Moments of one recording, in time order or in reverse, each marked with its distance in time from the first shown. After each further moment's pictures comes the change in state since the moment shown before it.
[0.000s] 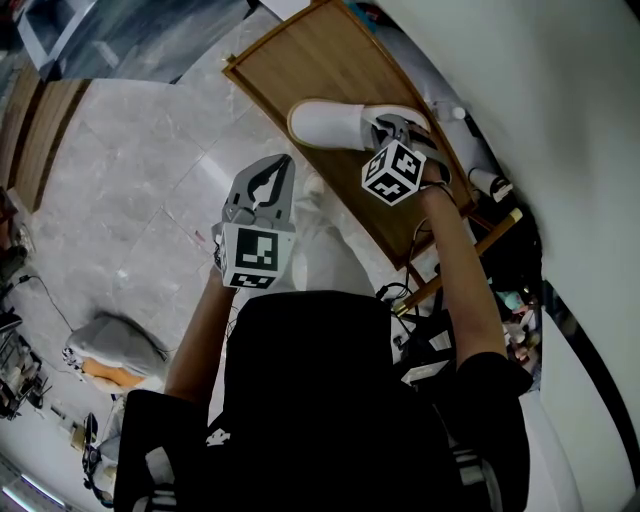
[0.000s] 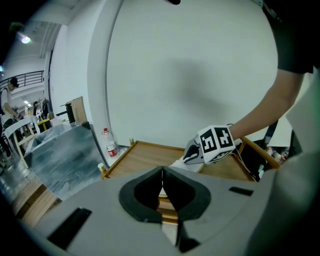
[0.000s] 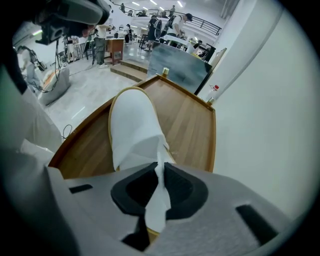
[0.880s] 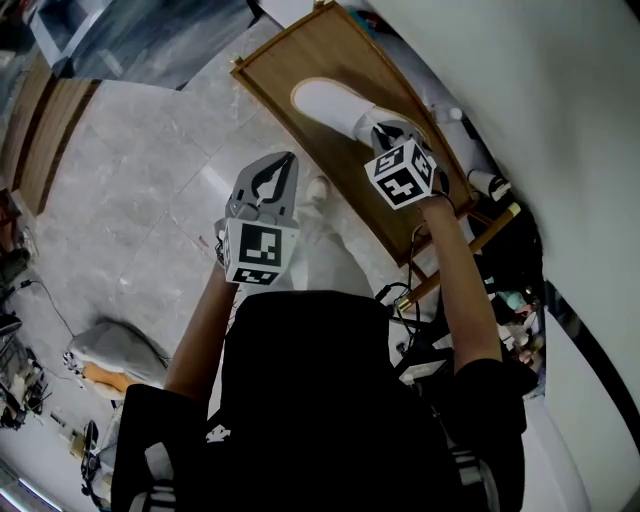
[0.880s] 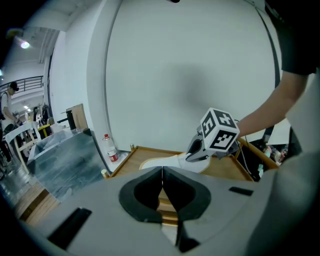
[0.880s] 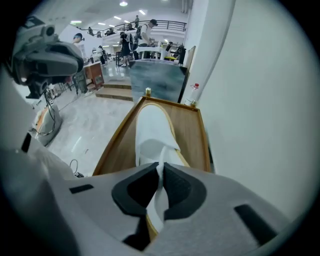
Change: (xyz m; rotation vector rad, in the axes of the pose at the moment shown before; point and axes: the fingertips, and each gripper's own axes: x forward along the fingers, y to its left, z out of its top) left arm -0.021 -0.003 0.018 0.050 -0.036 0.010; right arm -0.057 -0.001 0.021 0.320 -0.070 0.048
